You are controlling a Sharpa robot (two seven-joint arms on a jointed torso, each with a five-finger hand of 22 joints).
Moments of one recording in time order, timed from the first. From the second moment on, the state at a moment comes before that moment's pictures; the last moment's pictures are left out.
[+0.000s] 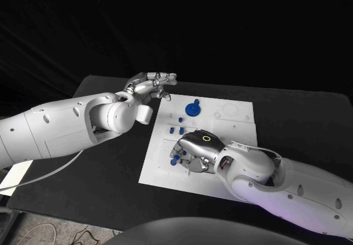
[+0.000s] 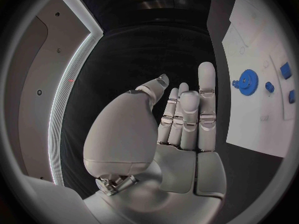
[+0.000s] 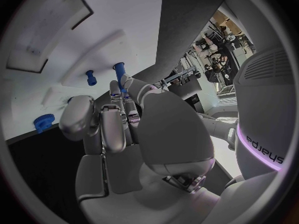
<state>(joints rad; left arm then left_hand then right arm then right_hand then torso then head) 1.21 -0.90 -0.02 1.56 0.09 -0.30 0.34 1.36 -0.16 0.42 0.05 0.06 0.99 0.19 0.13 0.07 1.03 0.12 0.30 0.13 1.26 0.02 1.16 0.71 0.16 1.27 0.12 0.62 0.67 0.93 -0.64 0.06 1.78 -1.85 -0.18 -0.17 1.43 -0.08 0.51 -0.03 0.06 1.16 0.13 0.08 0.08 1.21 0.09 0.10 0.08 1.47 -0.02 1.33 1.21 0.11 1.40 0.07 1.22 0.97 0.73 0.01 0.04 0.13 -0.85</state>
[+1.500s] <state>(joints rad) 1.22 -0.90 -0.02 1.56 0.09 -0.30 0.34 1.36 -0.16 0.42 0.05 0.06 0.99 0.19 0.13 0.07 1.02 0.12 0.31 0.13 1.26 0.03 1.16 0.70 0.16 1.27 0.12 0.61 0.67 0.93 -0.62 0.05 1.76 -1.89 -0.20 -0.20 1.37 -0.16 0.19 0.08 0.10 0.94 0.15 0.06 0.07 0.91 0.12 0.10 0.07 1.47 0.01 1.22 1.06 0.14 1.34 0.11 1.04 0.74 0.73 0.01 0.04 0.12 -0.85</state>
